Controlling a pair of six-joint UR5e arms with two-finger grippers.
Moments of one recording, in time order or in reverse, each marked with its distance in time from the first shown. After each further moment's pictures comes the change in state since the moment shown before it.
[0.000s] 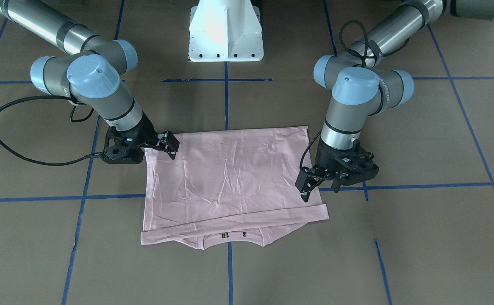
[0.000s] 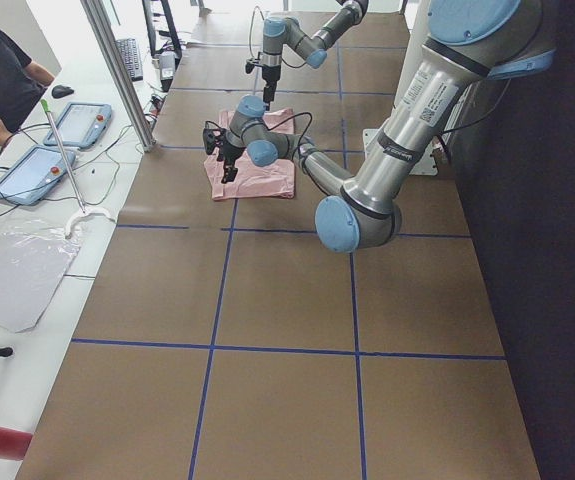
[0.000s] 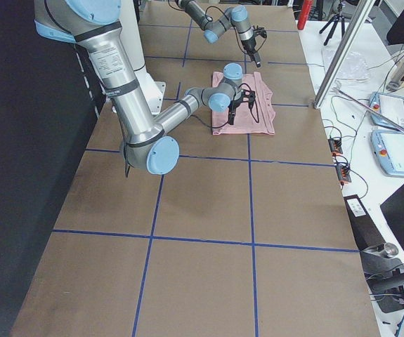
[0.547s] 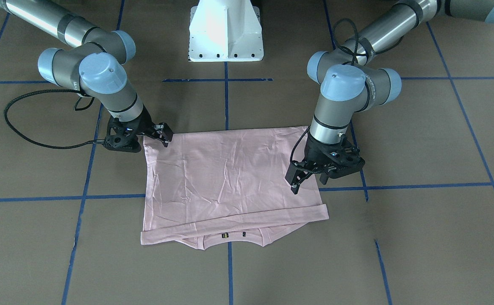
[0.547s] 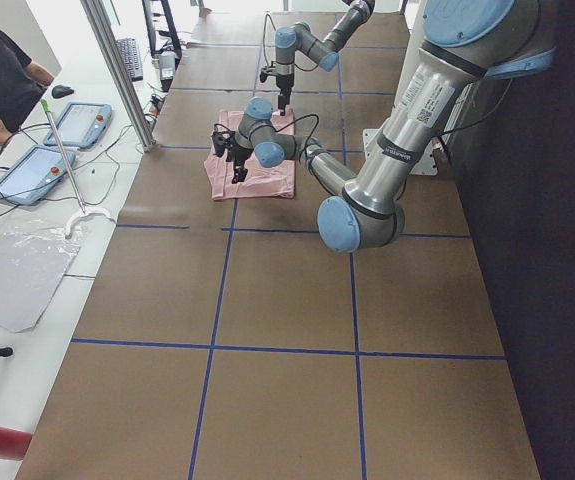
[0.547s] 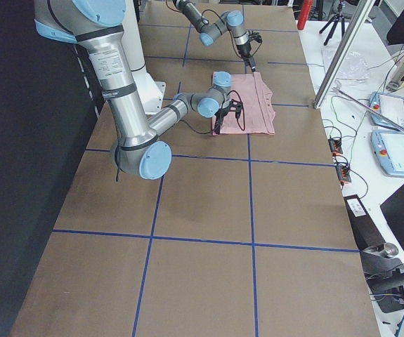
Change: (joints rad) left arm 0.042 0.008 -0.004 -0.006 0.007 -0.054; right arm -0.085 -0.057 0.042 -0.076 -0.039 0.032
